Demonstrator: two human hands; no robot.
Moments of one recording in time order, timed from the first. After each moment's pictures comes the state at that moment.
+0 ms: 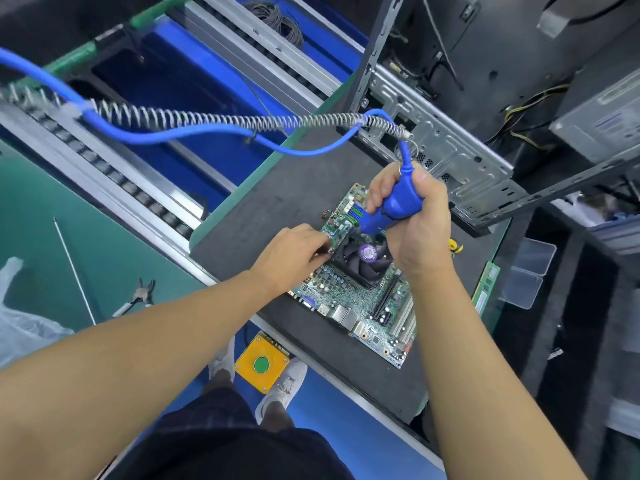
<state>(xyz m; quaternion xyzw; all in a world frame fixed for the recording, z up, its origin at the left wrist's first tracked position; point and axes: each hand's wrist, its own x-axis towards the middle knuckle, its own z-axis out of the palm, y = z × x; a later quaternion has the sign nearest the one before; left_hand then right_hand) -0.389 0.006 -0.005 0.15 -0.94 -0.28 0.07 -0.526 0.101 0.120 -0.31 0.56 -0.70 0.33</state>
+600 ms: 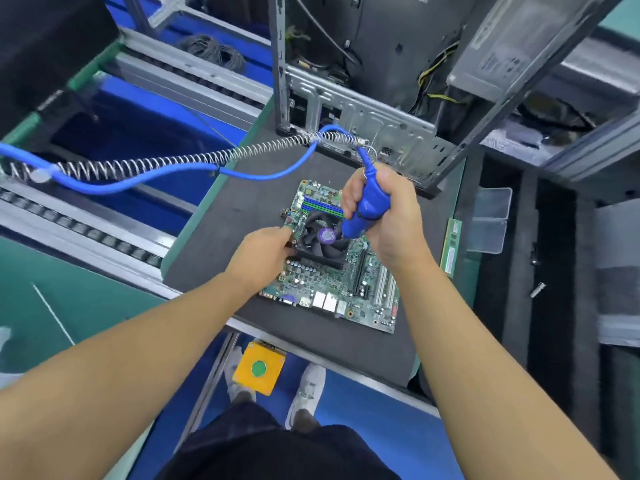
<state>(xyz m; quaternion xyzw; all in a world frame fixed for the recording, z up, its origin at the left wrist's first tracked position) -0.403 0.015 0.014 0.20 -0.96 -0.21 -0.04 -0.534 0.160 0.121 -0.27 0.59 -0.71 0.28</state>
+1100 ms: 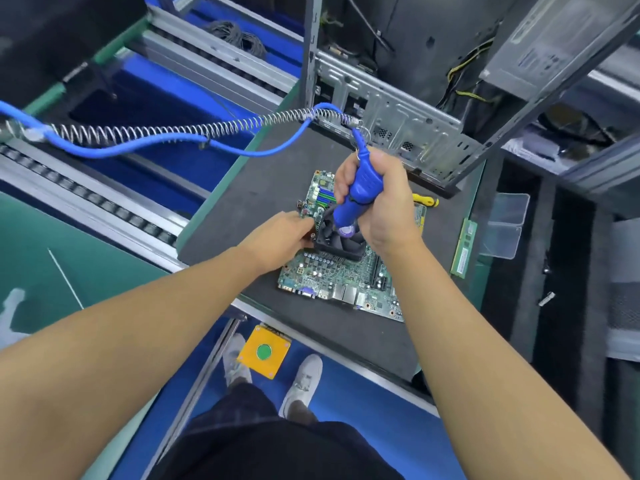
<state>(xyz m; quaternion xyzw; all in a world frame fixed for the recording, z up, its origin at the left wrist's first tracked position) -0.400 0.006 0.016 0.08 -0.97 -0.25 -0.02 -0.509 0.129 0.123 -0.26 0.56 -0.72 0.32</state>
